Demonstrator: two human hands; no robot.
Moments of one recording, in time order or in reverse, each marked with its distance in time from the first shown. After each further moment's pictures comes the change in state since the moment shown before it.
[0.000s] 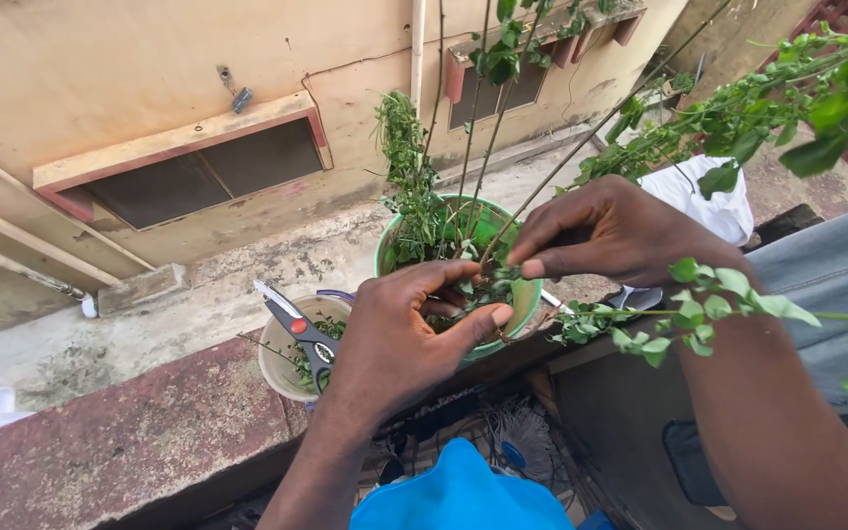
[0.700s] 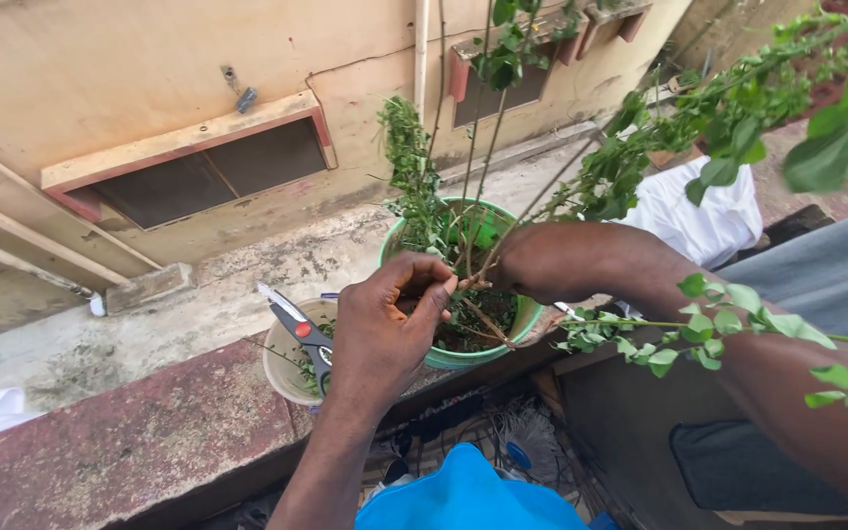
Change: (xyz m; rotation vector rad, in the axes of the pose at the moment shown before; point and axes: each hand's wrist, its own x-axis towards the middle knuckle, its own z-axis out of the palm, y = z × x) left_hand 0.002 -0.037 0.004 -0.153 0.132 -0.118; right_hand 0.054 0.015 0.035 -0.968 -0.580 0.297
